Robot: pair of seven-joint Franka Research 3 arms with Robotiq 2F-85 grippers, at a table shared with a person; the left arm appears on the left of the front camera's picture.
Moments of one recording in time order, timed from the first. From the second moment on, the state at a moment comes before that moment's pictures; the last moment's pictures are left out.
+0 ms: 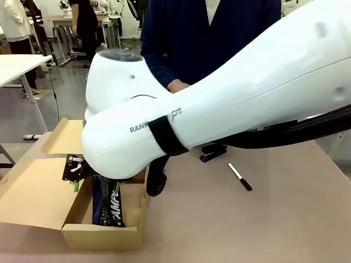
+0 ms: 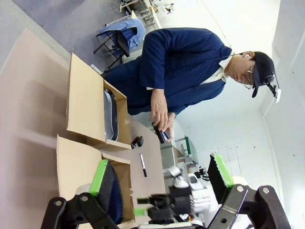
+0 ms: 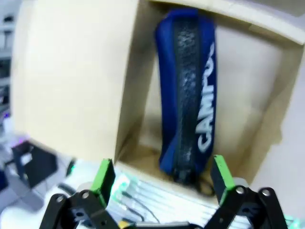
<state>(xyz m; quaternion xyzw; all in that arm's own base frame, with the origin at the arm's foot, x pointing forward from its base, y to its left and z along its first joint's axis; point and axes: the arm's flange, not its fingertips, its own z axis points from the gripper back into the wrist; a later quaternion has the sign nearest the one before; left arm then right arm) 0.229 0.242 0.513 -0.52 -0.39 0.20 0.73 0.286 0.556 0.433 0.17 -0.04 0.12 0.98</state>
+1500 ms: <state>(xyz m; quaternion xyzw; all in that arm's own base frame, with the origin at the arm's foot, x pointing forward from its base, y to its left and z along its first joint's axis) 0.229 0.242 0.513 -0.52 -0.39 0.20 0.73 0.222 0.184 0.572 0.36 -0.08 0.07 0.93</state>
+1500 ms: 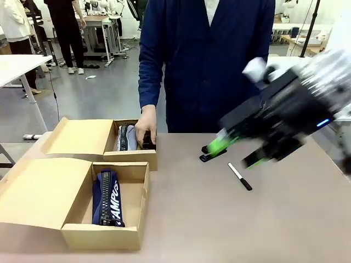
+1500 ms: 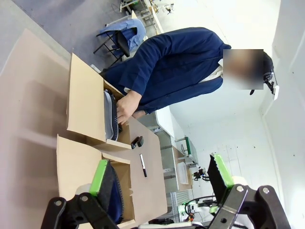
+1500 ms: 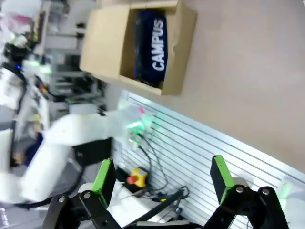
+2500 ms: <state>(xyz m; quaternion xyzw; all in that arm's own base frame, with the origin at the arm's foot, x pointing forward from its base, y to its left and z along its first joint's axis) 0.229 0.242 0.513 -0.52 -0.39 0.20 0.73 0.245 -0.191 0.422 0.61 -0.10 -0.15 0.78</state>
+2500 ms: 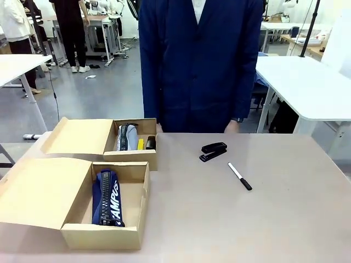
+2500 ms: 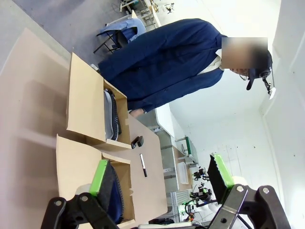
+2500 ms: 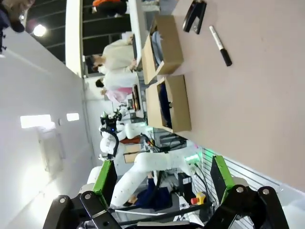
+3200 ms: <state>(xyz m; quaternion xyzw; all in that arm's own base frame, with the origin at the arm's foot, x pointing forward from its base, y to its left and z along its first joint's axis) 0.229 0.242 0.513 -0.52 -0.39 0.20 0.73 0.233 -0.184 0.443 0.60 -0.10 -0.13 0.78</state>
